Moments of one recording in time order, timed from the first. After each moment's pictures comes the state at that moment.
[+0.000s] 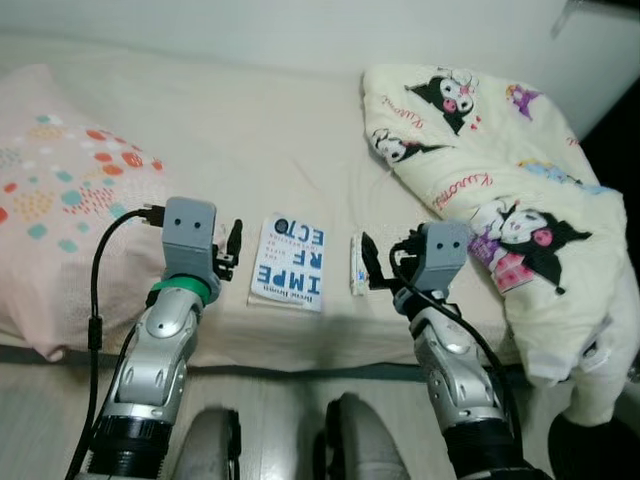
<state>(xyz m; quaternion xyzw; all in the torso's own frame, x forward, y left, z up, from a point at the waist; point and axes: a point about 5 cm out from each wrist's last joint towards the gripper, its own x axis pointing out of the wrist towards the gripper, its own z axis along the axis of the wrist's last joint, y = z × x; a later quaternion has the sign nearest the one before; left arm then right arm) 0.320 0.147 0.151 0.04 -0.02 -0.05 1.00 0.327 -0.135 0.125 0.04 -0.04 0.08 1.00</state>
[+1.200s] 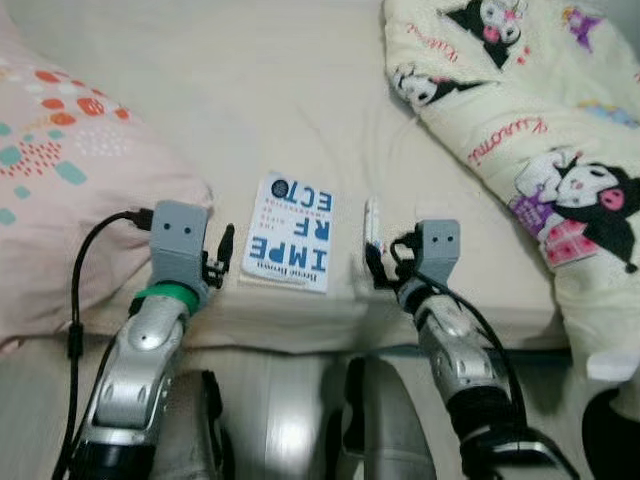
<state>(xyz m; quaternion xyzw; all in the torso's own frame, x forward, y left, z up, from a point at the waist) 0.294 0.159 0.172 0.06 -0.03 -0.04 1.00 0.353 -0.160 0.100 0.03 0.04 0.06 1.00</state>
